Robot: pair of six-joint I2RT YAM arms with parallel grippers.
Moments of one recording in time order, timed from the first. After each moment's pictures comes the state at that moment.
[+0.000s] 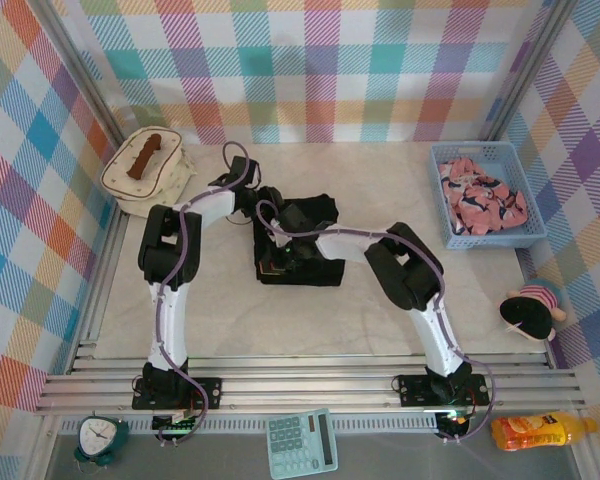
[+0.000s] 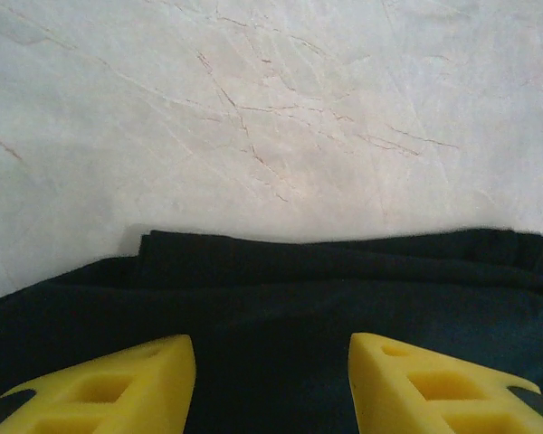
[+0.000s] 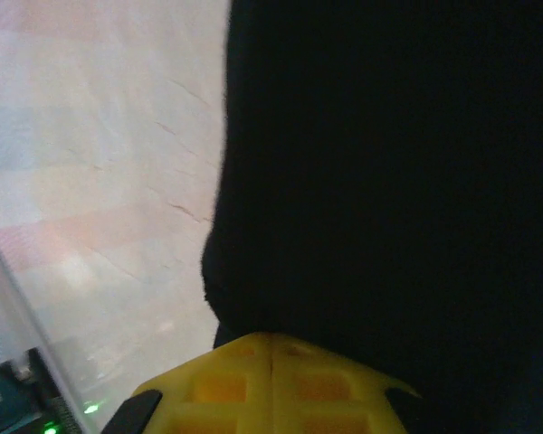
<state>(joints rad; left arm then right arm) -0.27 2.22 1.62 -0.34 0.28 -0.63 0.79 2.19 1.48 -0.27 -0.54 0.67</state>
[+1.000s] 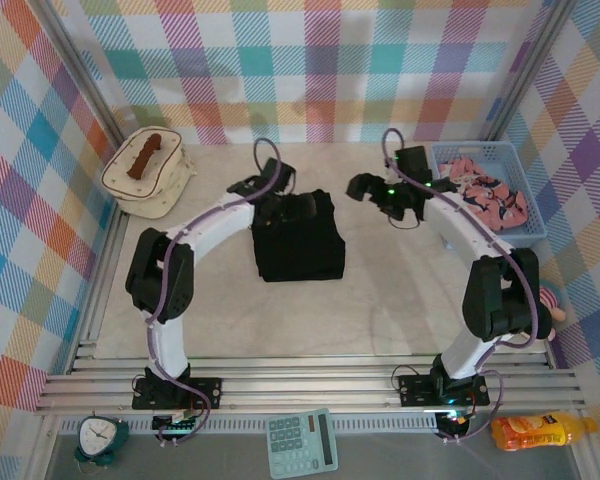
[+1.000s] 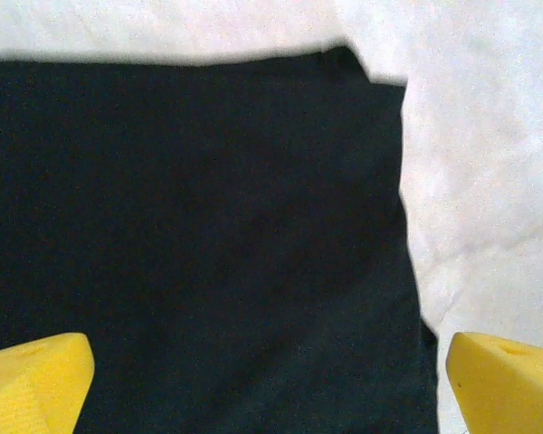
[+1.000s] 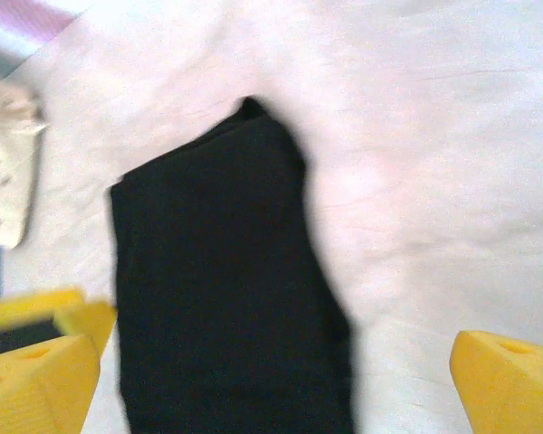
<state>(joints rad) -0.55 1.92 1.53 -0.58 -0.03 -0.61 0.23 1.66 1.33 -0.53 -0.32 0.57</state>
